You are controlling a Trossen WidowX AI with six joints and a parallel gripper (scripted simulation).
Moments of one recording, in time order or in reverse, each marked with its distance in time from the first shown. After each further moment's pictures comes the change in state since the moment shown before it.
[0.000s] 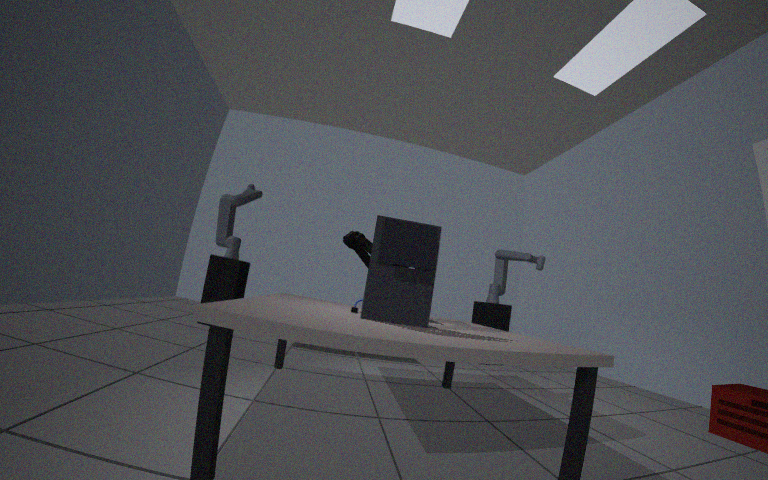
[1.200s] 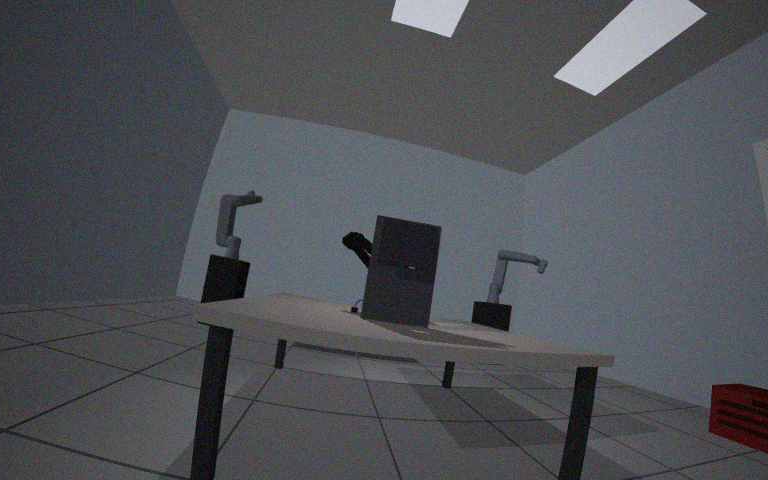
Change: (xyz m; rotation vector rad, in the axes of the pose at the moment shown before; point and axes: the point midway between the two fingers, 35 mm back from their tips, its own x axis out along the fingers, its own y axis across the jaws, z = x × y) arm -0.015 0.008 -0.003 -0.004 0.000 0.002
